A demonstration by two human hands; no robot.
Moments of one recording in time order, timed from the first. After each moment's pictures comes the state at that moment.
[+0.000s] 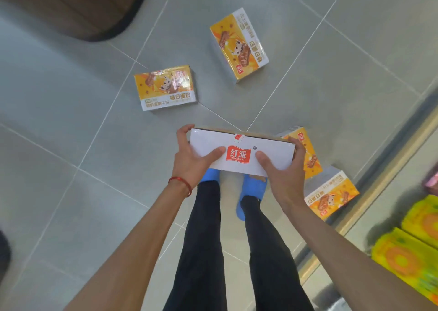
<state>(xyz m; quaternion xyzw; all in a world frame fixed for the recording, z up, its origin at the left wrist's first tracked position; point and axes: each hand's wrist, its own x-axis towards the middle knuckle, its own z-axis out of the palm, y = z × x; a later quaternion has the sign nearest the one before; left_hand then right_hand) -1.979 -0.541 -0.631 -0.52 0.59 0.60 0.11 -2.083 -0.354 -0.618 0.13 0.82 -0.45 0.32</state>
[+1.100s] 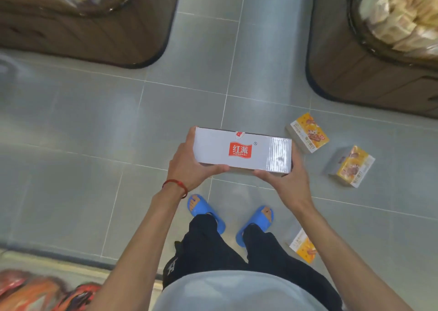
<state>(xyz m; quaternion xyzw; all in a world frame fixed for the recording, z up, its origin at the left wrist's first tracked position) -1.498 -0.360 -0.304 -0.75 0.44 0.44 -0.23 -1.751 -0.382 -0.303 -0.51 0.66 -0.24 0.50</state>
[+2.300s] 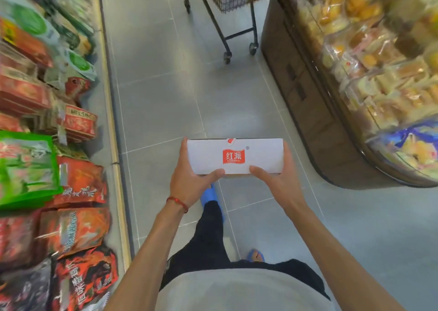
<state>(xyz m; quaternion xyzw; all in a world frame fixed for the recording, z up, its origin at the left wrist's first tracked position) -0.852 -0.215 -0.268 -0.83 -0.06 0.15 -0.54 -0.905 -0.438 -0.271 -0.74 0.25 0.02 0.62</state>
